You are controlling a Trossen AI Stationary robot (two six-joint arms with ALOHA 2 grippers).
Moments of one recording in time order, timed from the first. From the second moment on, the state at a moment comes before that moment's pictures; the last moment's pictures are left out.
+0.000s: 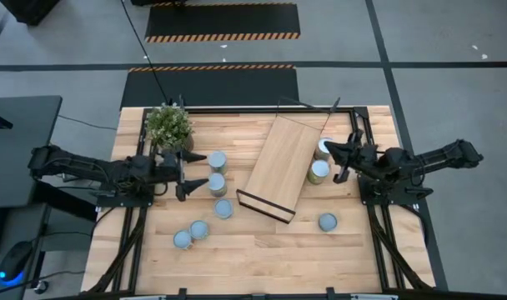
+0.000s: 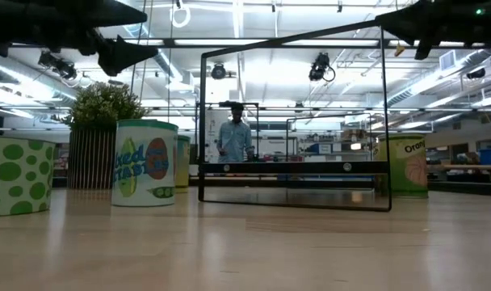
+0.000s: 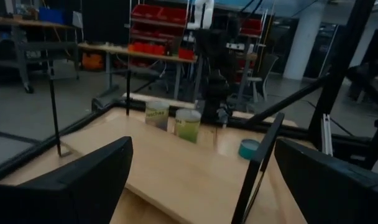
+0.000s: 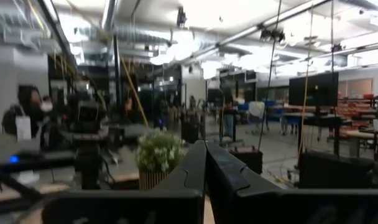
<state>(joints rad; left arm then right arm) -0.12 0.60 0.23 0.38 -0.29 -0.15 0.17 0.42 0.15 0.64 0.58 -0.23</state>
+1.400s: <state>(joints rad) -0.02 0.84 0.61 -0.35 -0.35 -0.25 0.21 0.84 0.26 0.73 0.46 -0.38</state>
